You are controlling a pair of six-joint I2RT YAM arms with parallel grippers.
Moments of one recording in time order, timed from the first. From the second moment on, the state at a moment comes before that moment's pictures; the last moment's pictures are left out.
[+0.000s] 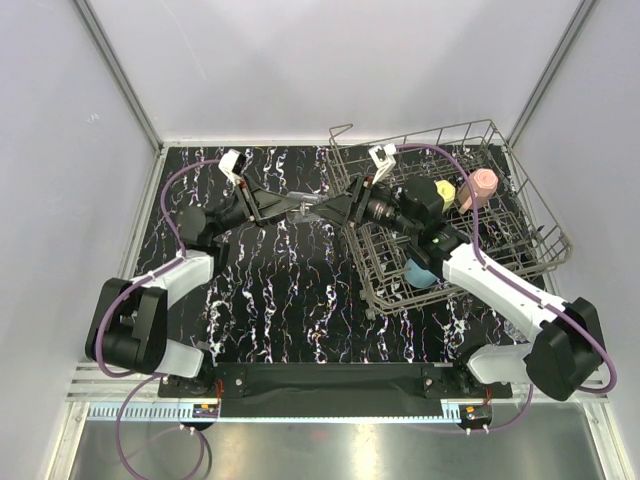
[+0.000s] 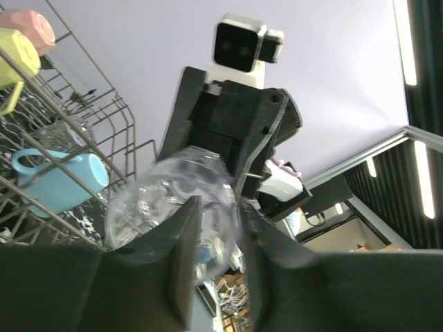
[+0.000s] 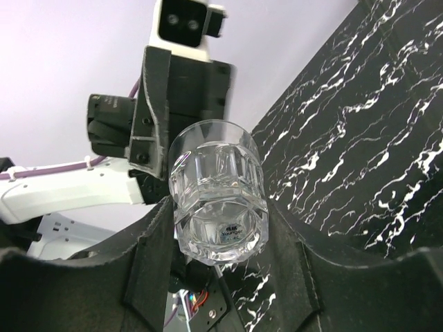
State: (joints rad) left arm -0.23 1.40 0.68 1.30 0.95 -1.65; right arm 0.63 1.30 0.99 0.34 -0.46 0.77
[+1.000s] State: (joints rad) left arm -0.24 1.34 0.72 0.90 0.95 -1.29; right arm 0.64 1.15 1.49 -0.84 0.30 0.50
